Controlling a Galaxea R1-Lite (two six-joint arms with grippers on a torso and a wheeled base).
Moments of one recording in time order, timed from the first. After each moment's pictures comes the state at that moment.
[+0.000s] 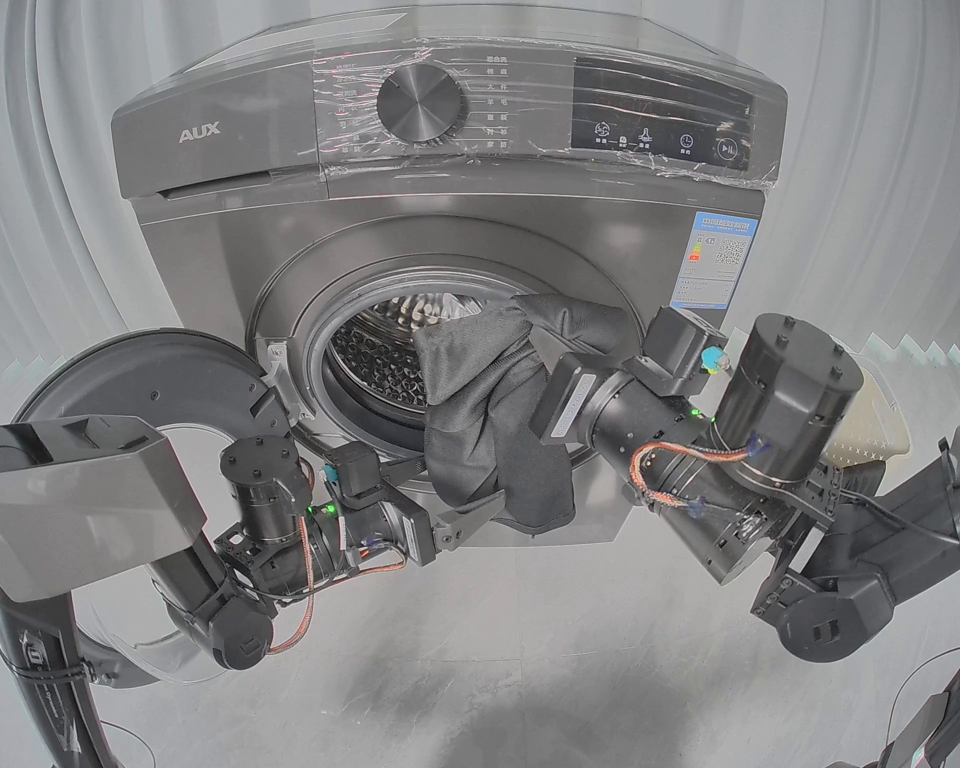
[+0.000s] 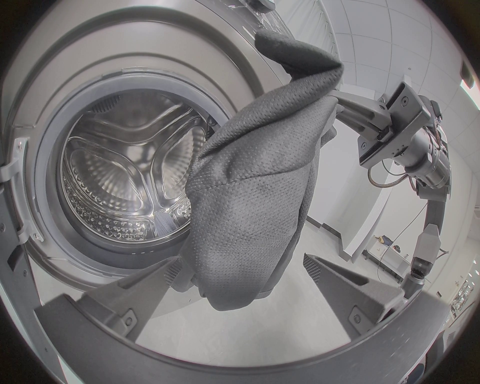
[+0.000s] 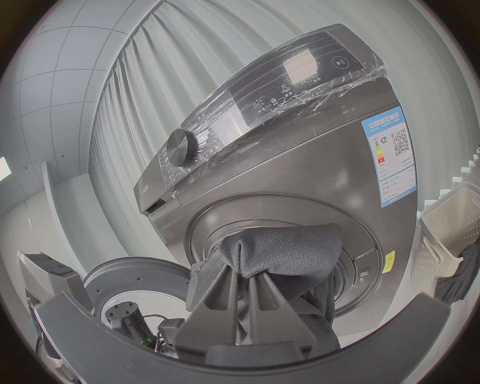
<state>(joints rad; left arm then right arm) -0.48 2.13 -0.63 -1.47 -0.39 -0.14 0.86 1.84 -0.88 -1.15 -0.37 0.27</state>
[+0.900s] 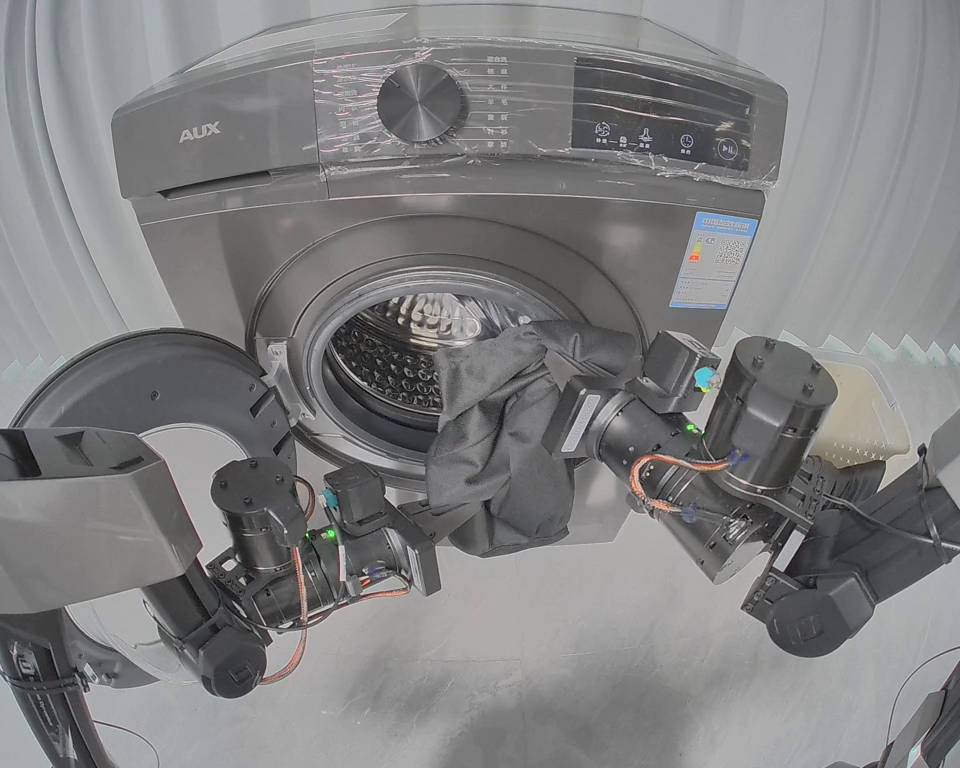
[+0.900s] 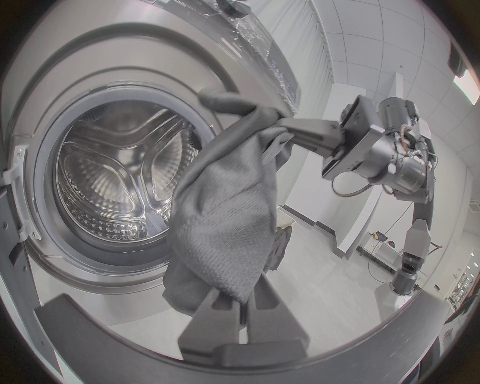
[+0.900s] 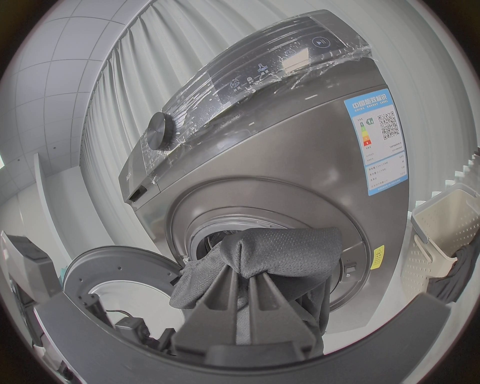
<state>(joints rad) -0.54 2.10 -0.52 -1.55 -0.38 -0.12 0.81 1.88 -0.85 -1.17 -0.36 0.27</state>
